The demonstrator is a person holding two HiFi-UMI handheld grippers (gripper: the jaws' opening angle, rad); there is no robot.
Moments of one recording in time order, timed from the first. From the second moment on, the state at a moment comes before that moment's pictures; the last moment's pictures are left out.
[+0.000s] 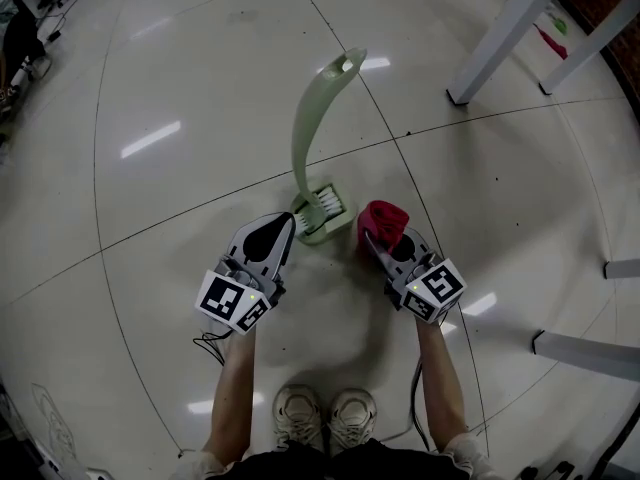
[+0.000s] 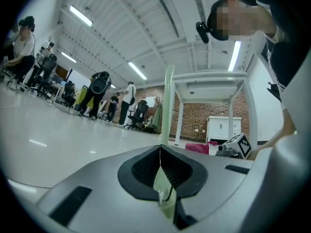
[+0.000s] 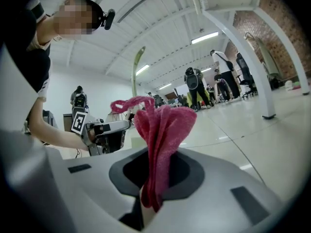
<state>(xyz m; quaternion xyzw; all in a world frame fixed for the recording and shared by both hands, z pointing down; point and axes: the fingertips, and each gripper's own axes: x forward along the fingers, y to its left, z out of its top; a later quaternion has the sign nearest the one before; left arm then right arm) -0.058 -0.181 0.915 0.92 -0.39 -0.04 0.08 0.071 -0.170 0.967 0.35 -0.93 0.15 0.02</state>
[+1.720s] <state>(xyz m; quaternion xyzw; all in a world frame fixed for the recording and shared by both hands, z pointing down) -0.047 -0.198 0.941 0.95 -0.30 -0.02 0.10 0.056 -0.159 0.960 0.52 -0.85 0.13 0.01</state>
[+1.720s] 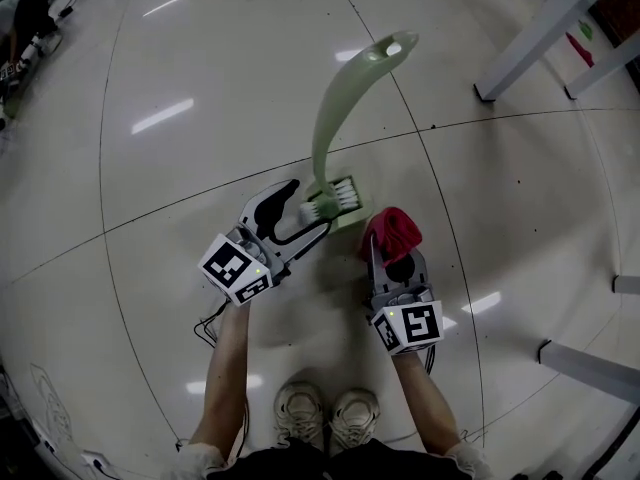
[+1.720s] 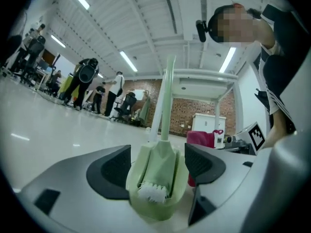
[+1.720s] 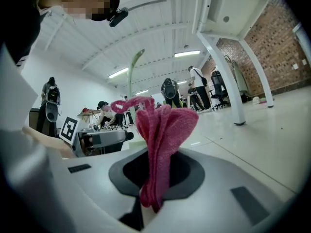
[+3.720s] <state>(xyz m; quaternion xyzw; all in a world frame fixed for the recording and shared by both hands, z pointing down) -0.053 -0.167 0.973 0.96 -0.26 0.04 0.14 0.042 -0.234 0.969 0.41 -0.90 0.11 0.04</state>
